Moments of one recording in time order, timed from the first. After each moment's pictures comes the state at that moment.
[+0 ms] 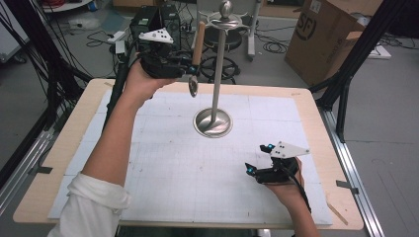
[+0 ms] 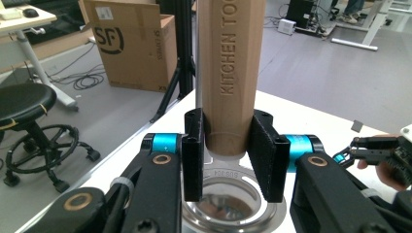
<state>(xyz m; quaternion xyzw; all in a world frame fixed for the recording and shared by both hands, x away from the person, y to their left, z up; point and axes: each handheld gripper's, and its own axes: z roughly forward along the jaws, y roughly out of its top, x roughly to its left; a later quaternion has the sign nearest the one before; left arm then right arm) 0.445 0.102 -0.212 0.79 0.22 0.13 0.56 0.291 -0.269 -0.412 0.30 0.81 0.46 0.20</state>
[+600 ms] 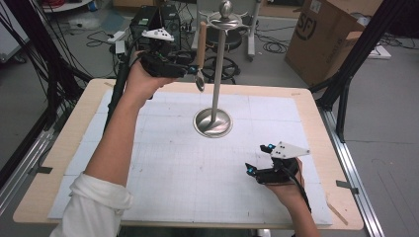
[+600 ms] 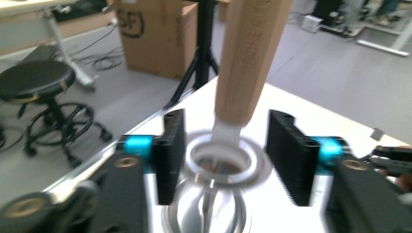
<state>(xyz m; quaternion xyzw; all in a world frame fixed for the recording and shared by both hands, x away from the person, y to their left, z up) 0.446 0.106 -0.213 0.78 0.28 0.15 0.53 0.289 -0.269 -0.411 0.30 0.81 0.47 0.20</state>
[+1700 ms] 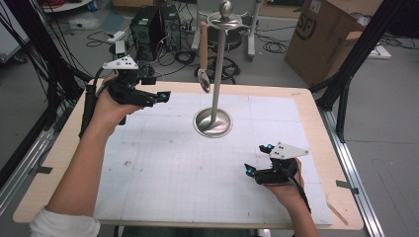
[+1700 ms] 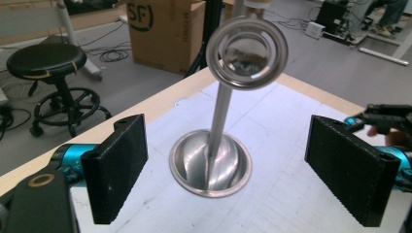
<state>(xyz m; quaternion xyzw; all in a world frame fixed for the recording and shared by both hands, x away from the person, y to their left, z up) 0.394 0.176 -0.259 0.77 0.29 0.14 0.55 0.288 -0.266 -0.411 0.30 0.81 0.46 0.20</state>
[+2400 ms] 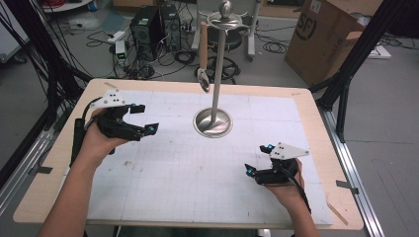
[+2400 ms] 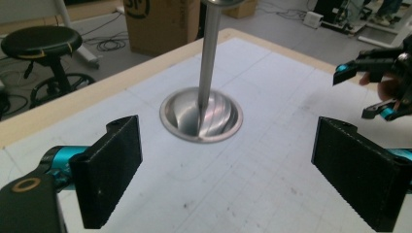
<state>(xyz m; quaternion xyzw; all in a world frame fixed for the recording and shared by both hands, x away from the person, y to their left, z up) 0.346 0.205 -0.322 0.78 0.29 0.14 0.54 0.287 -0.266 -0.410 0.30 0.81 0.46 0.20</state>
